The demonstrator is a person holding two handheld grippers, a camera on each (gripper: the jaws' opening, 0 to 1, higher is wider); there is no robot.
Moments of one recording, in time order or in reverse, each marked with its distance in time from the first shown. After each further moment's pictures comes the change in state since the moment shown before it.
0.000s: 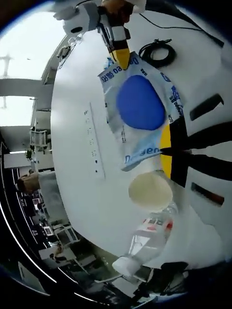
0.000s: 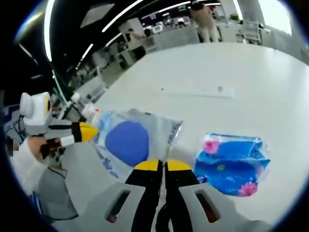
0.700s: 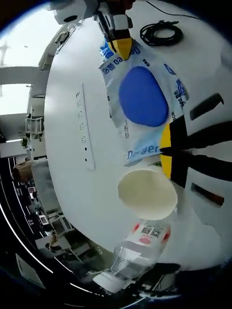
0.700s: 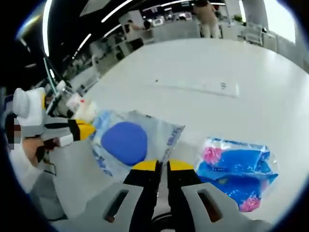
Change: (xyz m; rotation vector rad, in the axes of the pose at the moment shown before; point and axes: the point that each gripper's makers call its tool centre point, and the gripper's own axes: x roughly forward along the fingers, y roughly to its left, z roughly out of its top) left arm 0.039 0.018 -0.018 -0.044 0.023 0.124; right arm 0.040 -0.012 -0.005 -0.066 0.056 -0.059
